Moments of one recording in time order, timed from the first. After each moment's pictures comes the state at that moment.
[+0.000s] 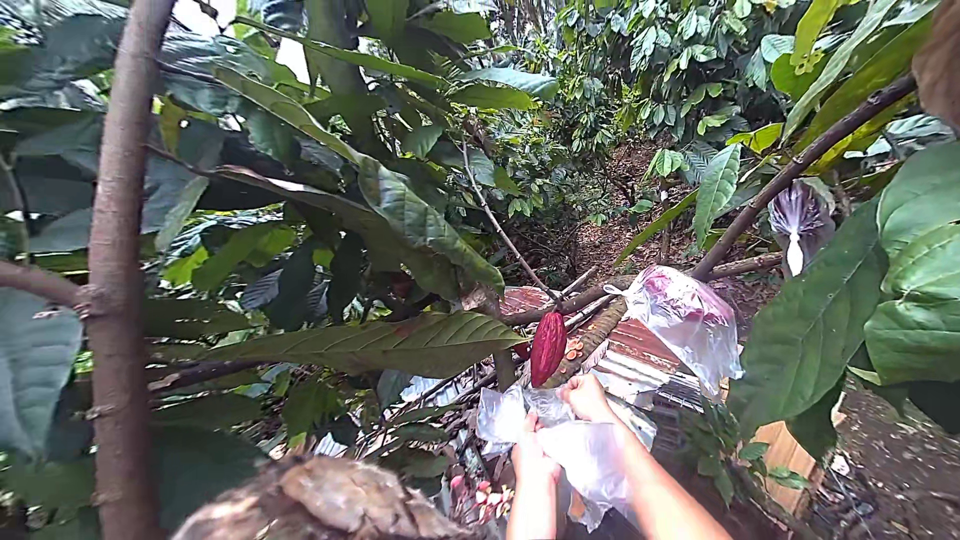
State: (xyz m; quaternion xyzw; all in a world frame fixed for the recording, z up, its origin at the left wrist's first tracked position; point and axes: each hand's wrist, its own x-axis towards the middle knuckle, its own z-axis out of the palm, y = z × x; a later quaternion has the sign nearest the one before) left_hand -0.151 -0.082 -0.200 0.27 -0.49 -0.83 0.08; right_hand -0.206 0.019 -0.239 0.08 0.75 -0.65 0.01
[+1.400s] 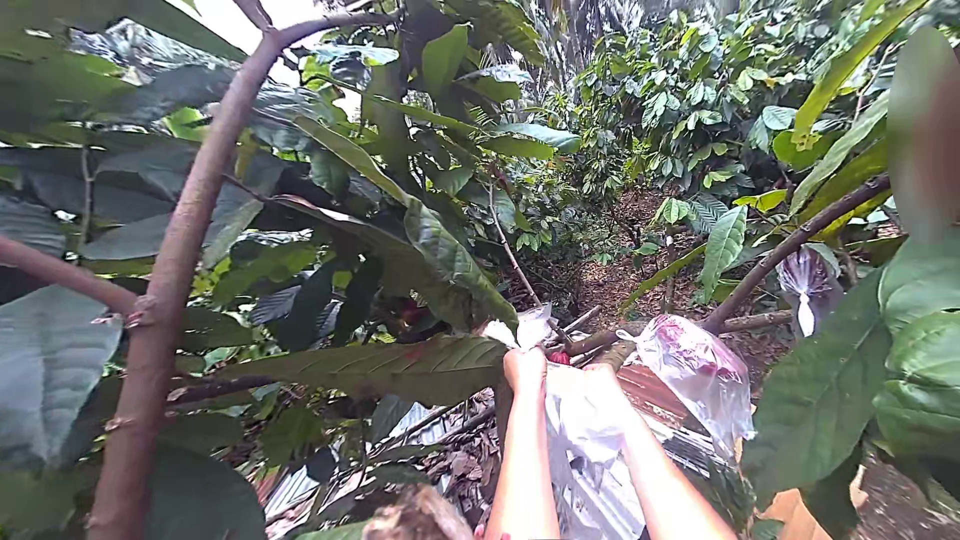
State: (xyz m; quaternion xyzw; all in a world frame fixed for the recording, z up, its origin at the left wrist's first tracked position) left_hand -0.244 -0.036 -0.068 0.12 -0.83 -0.52 0.16; right_hand -0.232 0.071 -0.160 0.11 0.75 -0.65 -0.07
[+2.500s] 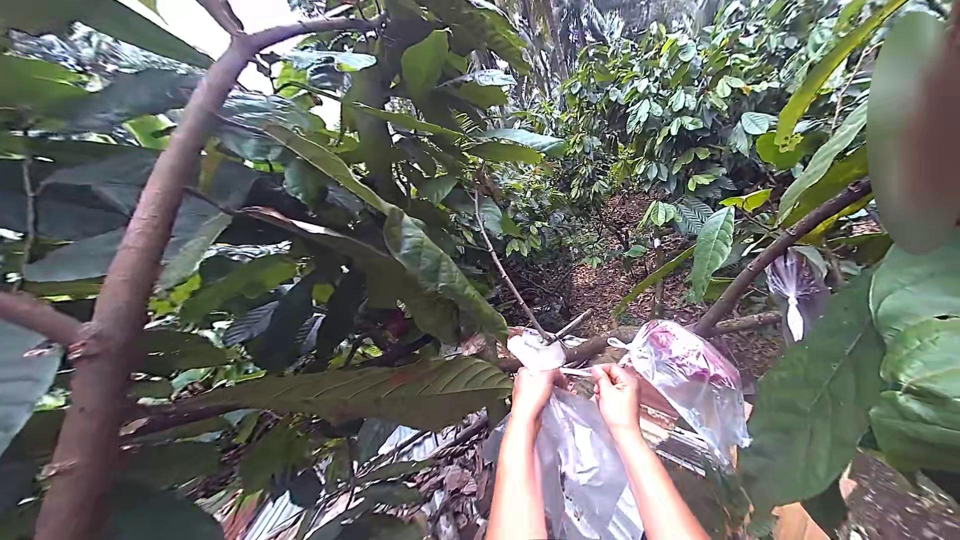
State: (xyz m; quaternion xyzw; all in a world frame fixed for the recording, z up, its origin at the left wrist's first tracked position) left_hand -0.250 -0.046 -0.095 -0.01 -0.84 -0.54 0.01; right_hand -0.221 0.075 -0.180 0.11 0.58 -0.72 -0.36
